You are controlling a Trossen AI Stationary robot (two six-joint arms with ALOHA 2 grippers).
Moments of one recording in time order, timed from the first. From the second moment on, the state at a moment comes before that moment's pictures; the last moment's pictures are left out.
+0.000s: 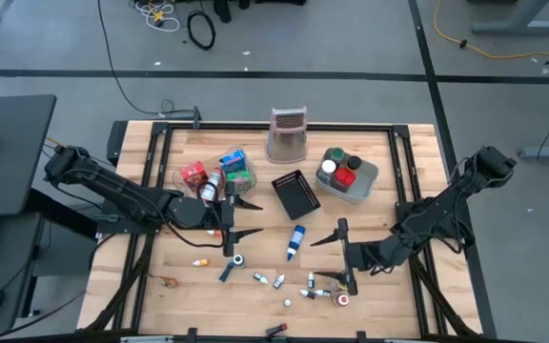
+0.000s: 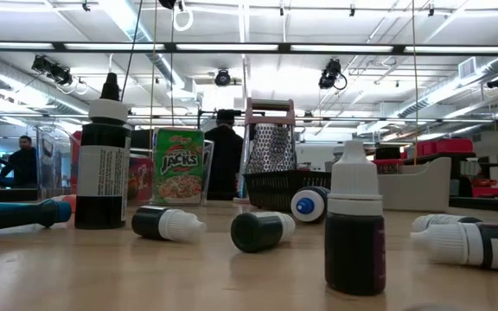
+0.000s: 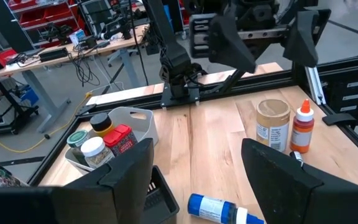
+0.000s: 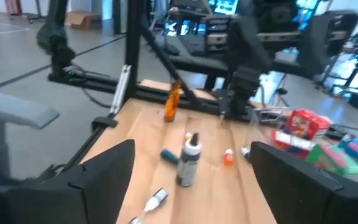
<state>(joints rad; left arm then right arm) -0.37 1.23 0.85 0.17 -0.45 0.10 0.68 1.29 0.70 0.41 0.56 -0.06</state>
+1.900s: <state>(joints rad) -0.37 1.23 0.85 0.20 -0.46 0.08 0.79 1.33 0.40 0.46 0.29 0.35</state>
